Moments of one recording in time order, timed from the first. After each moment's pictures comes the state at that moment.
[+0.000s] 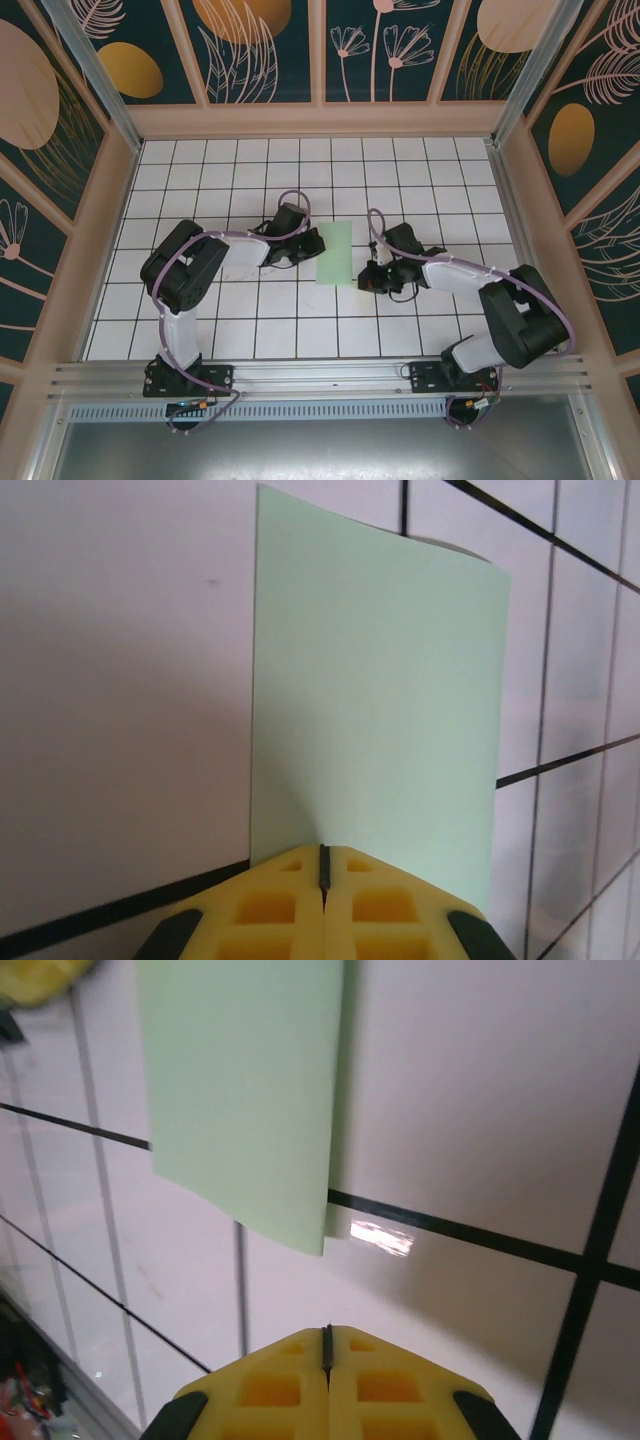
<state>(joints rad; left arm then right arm) -0.62 1.93 0.96 0.12 0.28 -0.89 0.51 1.43 0.64 -0.30 -0.50 0.57</state>
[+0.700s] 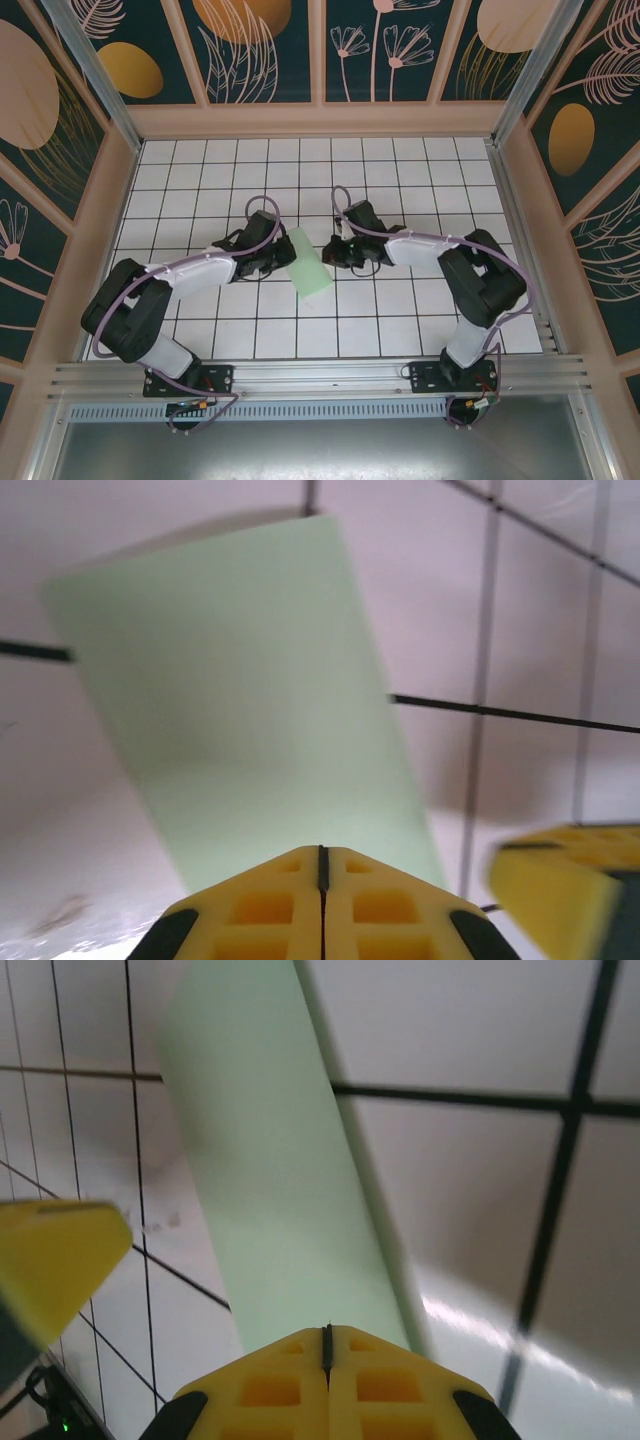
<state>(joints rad) -0.60 1.54 0.78 -0.10 0.14 -0.87 0.65 1.76 0.94 -0.11 -0.45 0.73</state>
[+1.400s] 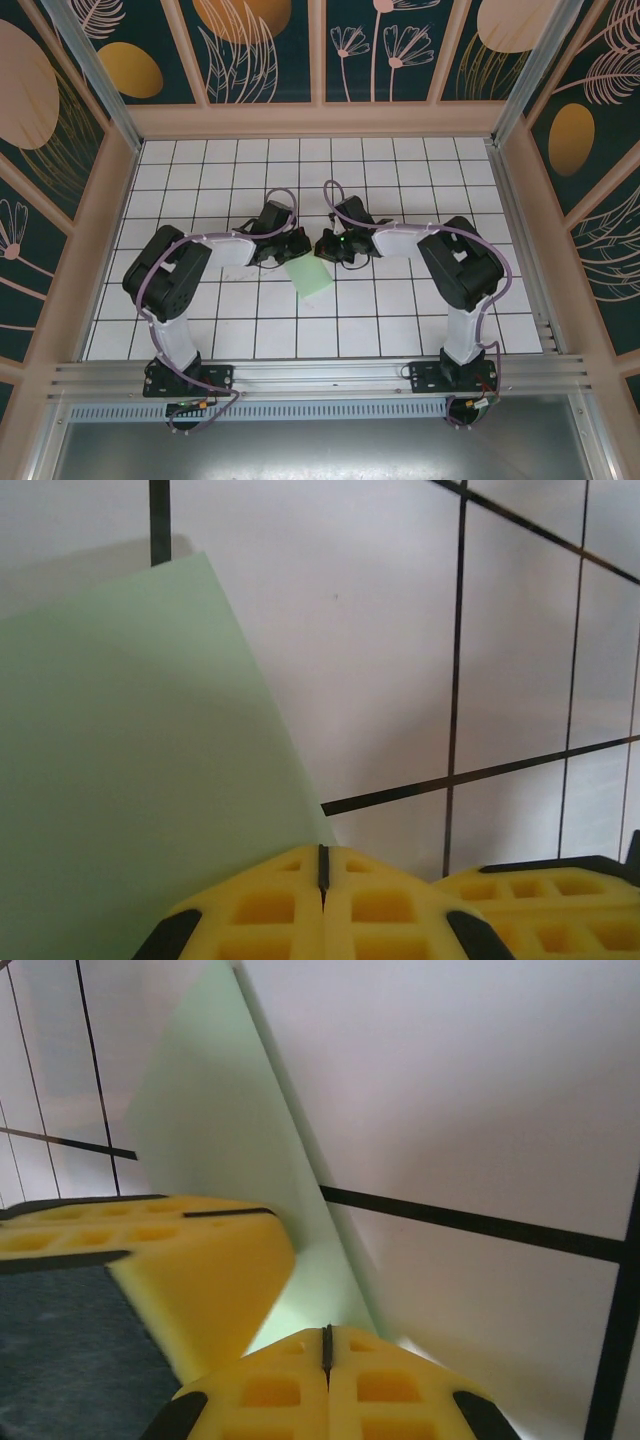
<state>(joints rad) -0.56 1.85 0.91 0.06 0.31 -0.83 0.65 1.90 1.04 -0.09 -0.44 0.82</state>
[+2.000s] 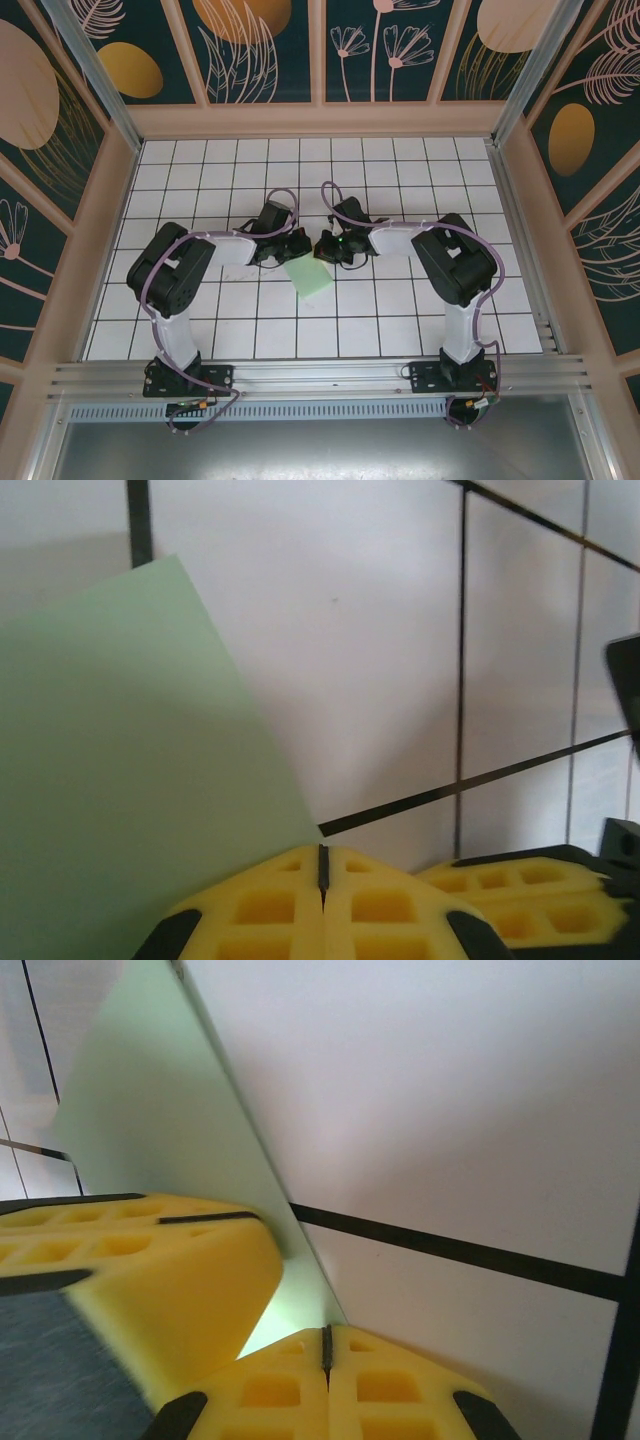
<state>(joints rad) -0.55 1.88 0.91 0.10 0.35 -0.80 0.65 1.94 1.07 -0.11 -0.44 0.82</state>
